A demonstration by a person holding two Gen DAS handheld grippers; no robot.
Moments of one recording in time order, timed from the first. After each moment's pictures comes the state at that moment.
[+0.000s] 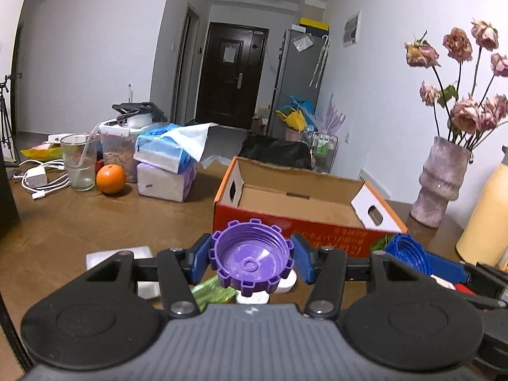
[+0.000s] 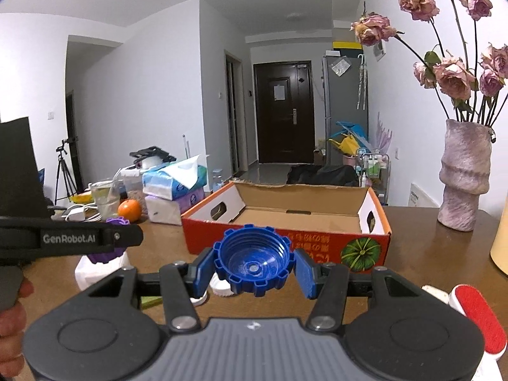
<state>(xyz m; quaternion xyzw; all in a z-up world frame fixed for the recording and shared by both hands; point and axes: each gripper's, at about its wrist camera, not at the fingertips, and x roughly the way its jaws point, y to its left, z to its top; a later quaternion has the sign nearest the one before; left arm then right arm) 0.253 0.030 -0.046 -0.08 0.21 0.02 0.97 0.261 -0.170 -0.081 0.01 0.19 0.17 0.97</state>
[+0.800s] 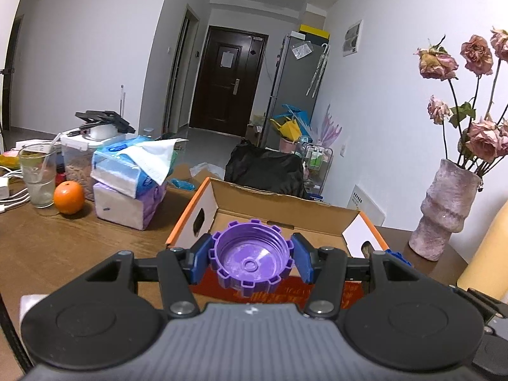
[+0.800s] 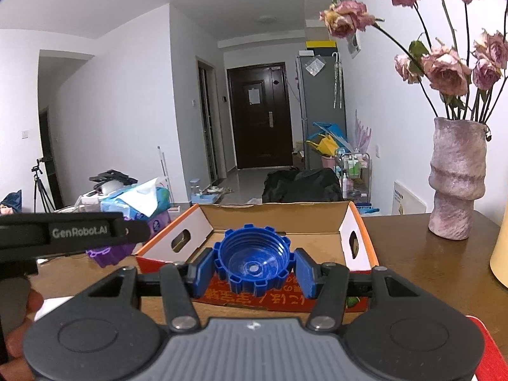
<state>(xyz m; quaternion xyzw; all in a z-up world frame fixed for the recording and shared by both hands) 0.346 0.003 -0.041 -0.10 0.20 0.02 0.97 0.341 -0.182 -0.079 0.04 0.19 0.12 0.97</state>
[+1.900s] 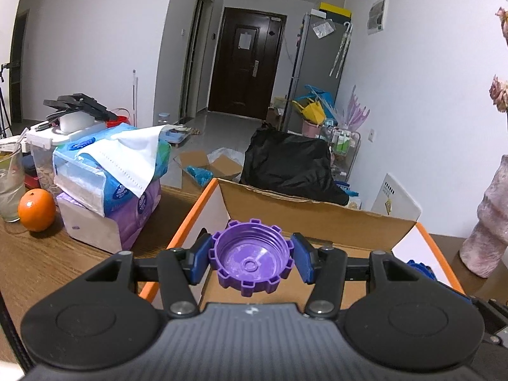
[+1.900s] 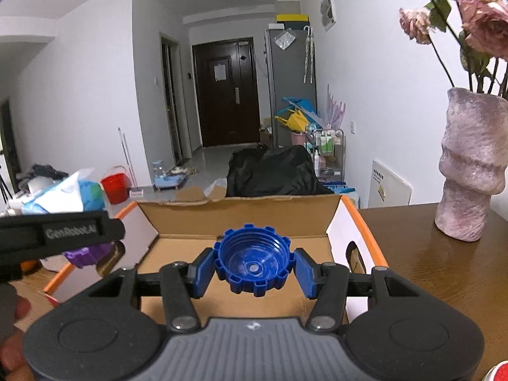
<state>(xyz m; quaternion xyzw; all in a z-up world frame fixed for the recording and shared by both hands) 0.480 0.013 -0.072 -0.09 0.24 0.05 0.96 0.475 -0.164 -0.113 0.02 0.25 0.06 0.97</state>
